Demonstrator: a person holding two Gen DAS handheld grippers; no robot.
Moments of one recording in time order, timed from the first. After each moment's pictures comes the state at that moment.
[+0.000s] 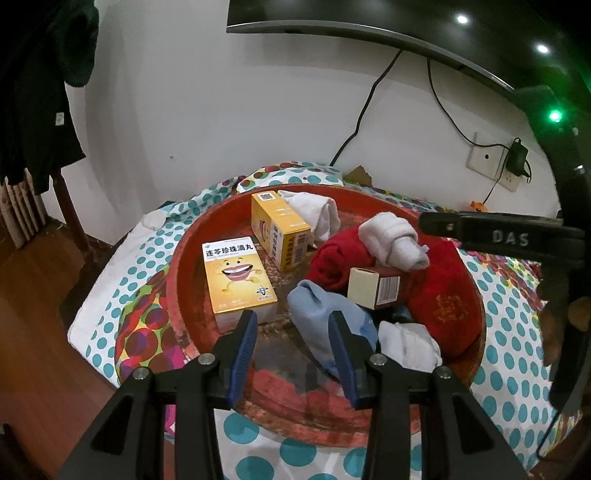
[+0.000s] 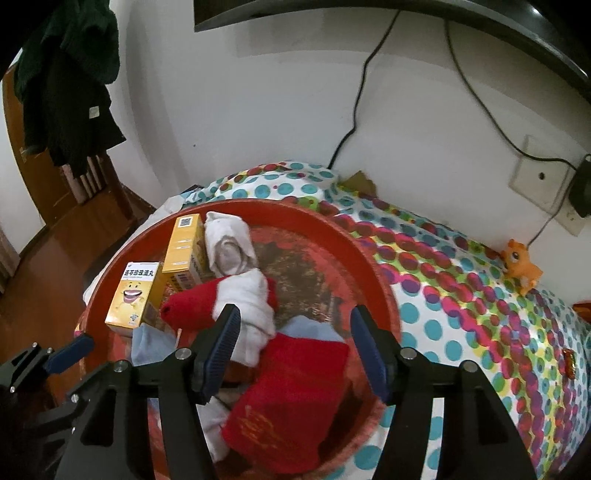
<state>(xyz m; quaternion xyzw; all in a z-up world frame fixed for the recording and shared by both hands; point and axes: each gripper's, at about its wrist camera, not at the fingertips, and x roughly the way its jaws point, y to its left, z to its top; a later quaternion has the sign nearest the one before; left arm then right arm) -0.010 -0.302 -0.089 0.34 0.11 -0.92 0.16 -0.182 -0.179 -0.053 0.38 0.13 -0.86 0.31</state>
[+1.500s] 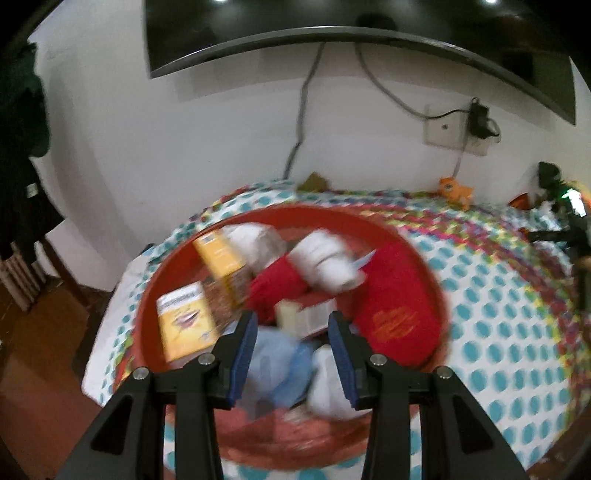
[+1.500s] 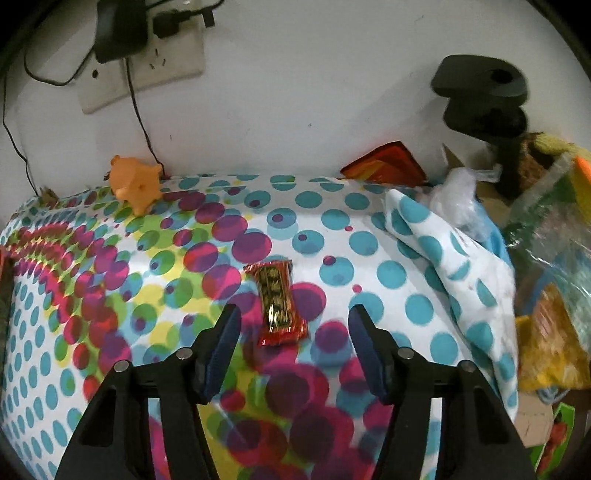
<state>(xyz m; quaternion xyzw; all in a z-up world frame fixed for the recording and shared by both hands) -0.052 -0.240 -0.057 0.35 0.00 -0.93 0.12 -0.353 0.203 -0.140 0.44 0.04 -0.89 0.06</state>
